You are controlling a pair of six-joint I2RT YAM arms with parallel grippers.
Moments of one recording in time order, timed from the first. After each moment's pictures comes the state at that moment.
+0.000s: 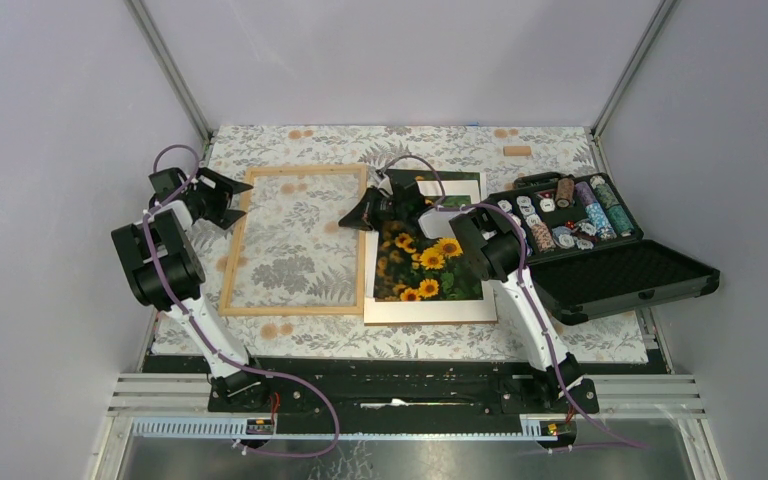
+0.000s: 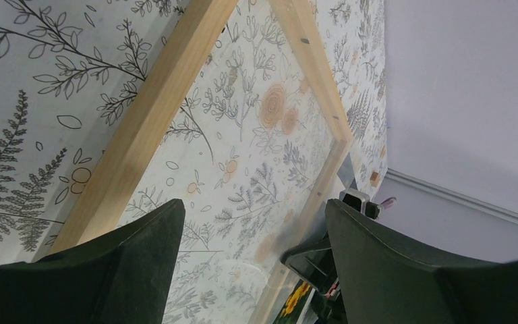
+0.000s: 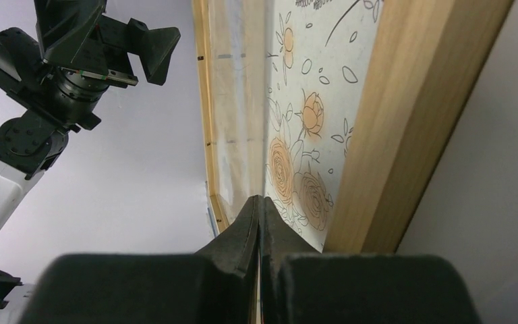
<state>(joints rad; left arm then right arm) 0.46 1.95 1.23 -0.08 0.69 -0.80 0.59 2.56 1.67 0.50 -0.72 1.18</state>
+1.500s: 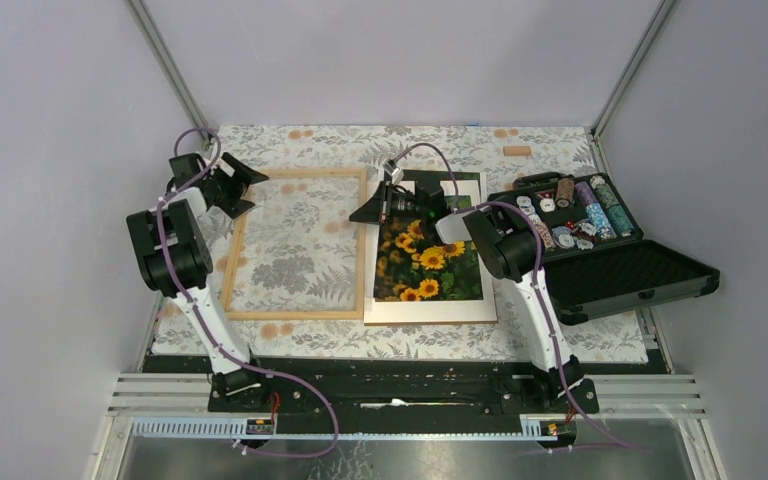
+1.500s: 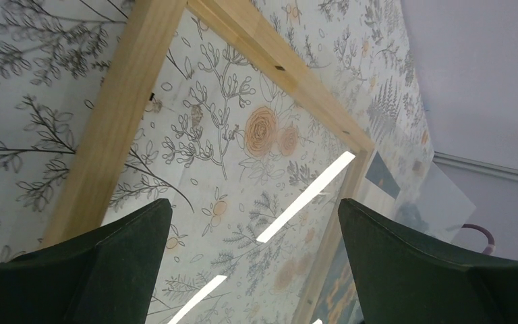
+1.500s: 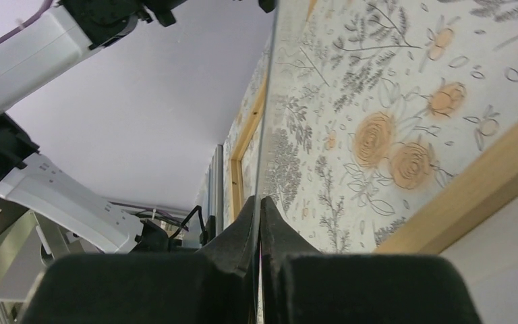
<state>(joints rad) 0.36 2.05 1.37 -0.10 0.62 -0.68 0.54 2.44 1.44 0.92 -0.88 1.10</state>
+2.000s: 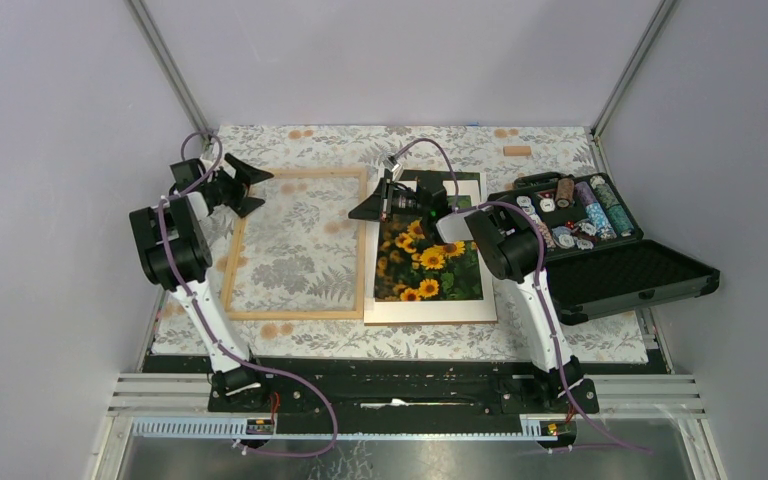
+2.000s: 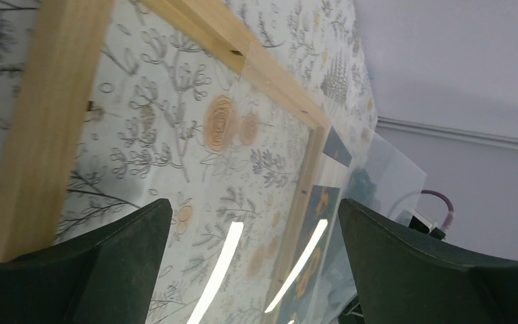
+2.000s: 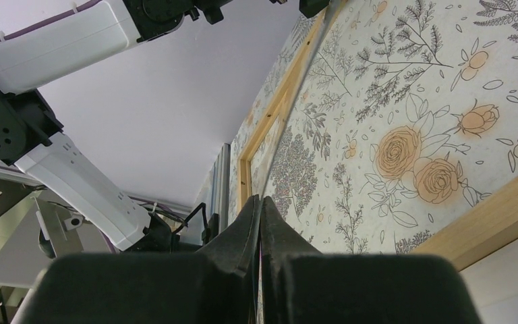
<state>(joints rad) 0.38 2.14 1.37 0.04 0.84 -0.77 0.54 2.41 1.42 1.00 -0.90 1.10</state>
